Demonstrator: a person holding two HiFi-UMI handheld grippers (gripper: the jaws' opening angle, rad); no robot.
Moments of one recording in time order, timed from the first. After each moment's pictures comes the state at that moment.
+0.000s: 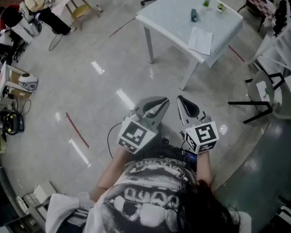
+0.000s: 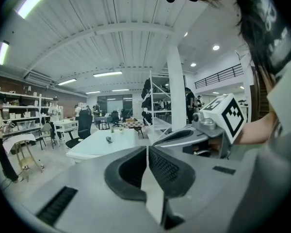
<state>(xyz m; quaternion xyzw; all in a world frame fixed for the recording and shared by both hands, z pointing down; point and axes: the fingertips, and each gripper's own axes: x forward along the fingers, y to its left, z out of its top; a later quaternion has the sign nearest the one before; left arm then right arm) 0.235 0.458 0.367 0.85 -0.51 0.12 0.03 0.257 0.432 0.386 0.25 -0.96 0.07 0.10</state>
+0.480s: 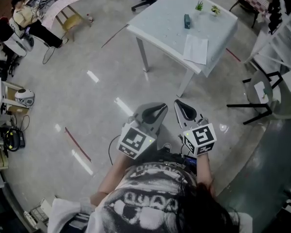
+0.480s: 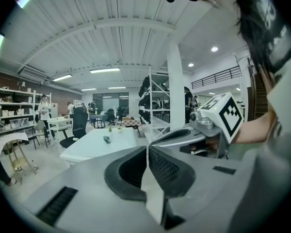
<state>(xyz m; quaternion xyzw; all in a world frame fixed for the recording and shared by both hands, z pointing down) 0.214 0.391 0.379 0.86 -0.49 0.13 0.04 0.232 0.364 0.398 0.26 -0.96 0.08 0.11</state>
